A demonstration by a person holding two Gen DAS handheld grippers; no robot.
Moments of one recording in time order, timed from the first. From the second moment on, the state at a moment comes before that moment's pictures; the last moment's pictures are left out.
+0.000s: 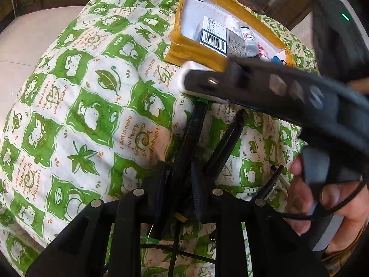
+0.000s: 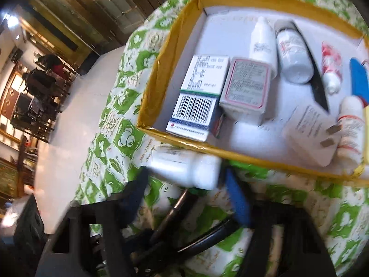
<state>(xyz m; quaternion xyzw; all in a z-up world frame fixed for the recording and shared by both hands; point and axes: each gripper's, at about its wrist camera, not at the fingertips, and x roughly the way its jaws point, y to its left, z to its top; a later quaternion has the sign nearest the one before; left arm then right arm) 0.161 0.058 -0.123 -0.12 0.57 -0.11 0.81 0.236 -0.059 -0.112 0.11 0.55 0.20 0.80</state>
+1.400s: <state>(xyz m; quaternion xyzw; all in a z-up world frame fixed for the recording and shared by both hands) 0.142 0.025 -0.075 0.00 0.45 -0.06 0.89 0.143 -0.205 -0.085 0.16 0.48 0.16 0.85</state>
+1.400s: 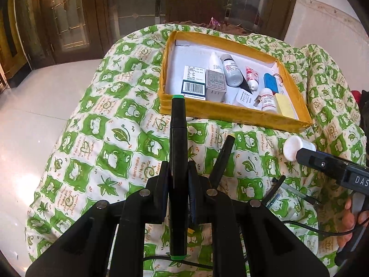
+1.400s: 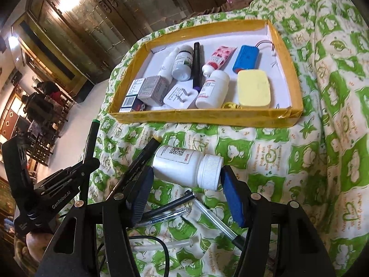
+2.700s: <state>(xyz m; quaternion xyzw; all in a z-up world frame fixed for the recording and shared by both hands) 0.160 -0.002 -0.049 0.07 0.42 -0.05 0.90 0.149 -0.229 -0.051 0.14 0.42 0.12 0.89</state>
